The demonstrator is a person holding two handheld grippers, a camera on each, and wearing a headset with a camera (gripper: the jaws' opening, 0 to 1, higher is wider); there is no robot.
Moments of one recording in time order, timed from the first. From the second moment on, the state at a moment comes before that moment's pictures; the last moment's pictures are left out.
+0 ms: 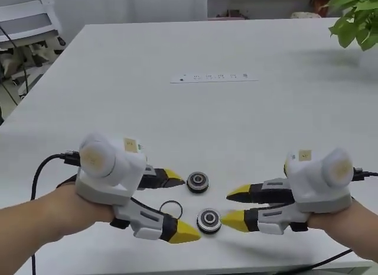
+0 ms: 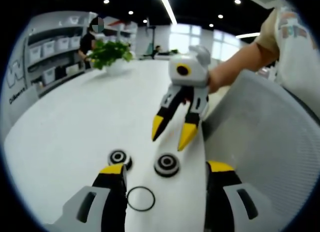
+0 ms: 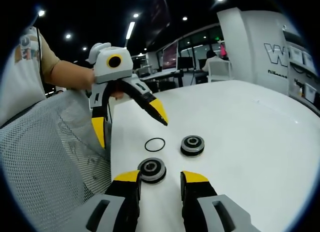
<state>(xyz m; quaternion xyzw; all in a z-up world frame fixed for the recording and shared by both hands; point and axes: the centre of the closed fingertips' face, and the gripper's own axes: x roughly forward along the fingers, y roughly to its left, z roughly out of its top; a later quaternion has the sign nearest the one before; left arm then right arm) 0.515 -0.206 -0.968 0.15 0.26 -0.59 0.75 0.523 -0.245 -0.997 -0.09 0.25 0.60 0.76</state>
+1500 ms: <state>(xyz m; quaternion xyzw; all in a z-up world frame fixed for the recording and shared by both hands) 0.512 -0.233 -0.999 0.15 0.27 -0.60 0.74 0.510 -0.237 -1.019 -0.11 0.25 0.62 0.74</state>
